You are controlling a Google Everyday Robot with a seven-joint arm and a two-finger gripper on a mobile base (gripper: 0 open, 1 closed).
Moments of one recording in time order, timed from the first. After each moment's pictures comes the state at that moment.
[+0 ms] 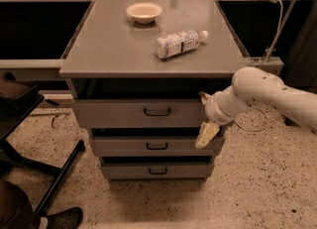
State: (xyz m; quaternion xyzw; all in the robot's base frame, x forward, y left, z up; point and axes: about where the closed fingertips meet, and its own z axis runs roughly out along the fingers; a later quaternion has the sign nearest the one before) arm 0.612 -0.151 0.649 -0.65 0.71 0.06 0.26
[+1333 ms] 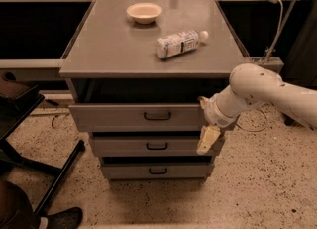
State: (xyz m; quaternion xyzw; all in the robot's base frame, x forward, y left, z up) arm 0.584 -0.142 0.650 -0.67 0.71 0.09 0.22
